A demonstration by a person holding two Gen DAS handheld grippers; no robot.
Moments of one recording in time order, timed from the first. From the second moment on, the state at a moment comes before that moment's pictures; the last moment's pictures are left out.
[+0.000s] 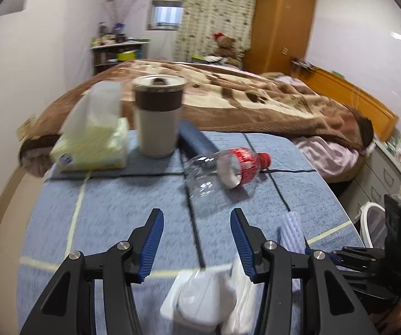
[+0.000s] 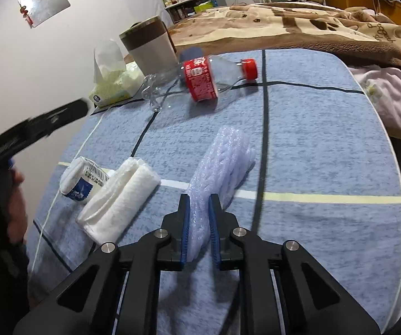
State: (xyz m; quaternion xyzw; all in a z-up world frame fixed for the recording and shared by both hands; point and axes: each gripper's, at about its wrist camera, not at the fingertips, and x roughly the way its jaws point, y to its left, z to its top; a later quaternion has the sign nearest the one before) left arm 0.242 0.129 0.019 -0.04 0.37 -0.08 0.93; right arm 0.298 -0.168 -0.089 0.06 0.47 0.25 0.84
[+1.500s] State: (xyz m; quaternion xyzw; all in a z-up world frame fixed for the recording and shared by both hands) left arm 0.383 0.028 -0.027 0.16 0.50 -0.16 0.84; right arm 0.294 -0.256 -0.084 0.13 0.45 0.23 0.85
